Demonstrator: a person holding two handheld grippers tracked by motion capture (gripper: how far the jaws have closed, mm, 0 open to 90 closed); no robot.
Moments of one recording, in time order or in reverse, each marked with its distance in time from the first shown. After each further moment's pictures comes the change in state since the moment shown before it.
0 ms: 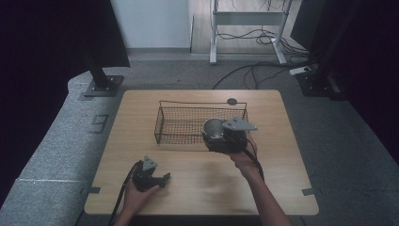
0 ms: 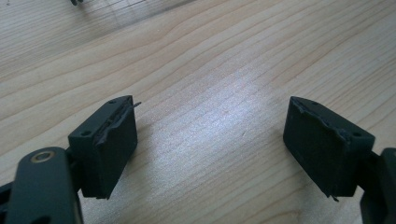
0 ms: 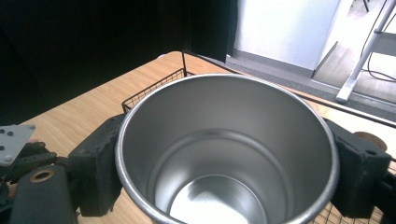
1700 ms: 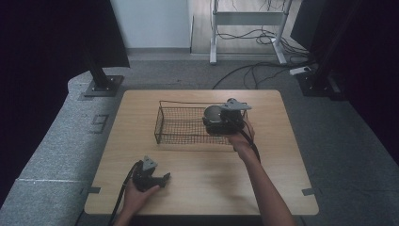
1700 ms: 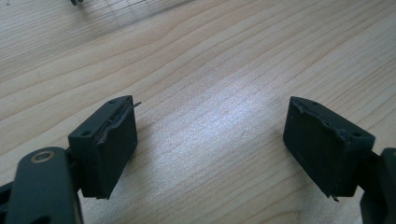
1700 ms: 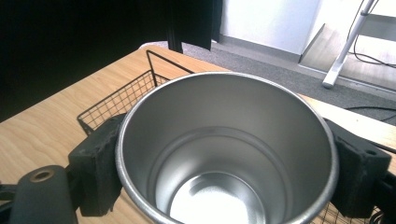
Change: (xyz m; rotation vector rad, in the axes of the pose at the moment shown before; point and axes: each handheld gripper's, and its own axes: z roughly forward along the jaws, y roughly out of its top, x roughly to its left) left arm 0.000 0.000 0.000 -0.001 -0.002 -0.002; right arm -0.035 0.023 0.044 0.073 -0.056 0.030
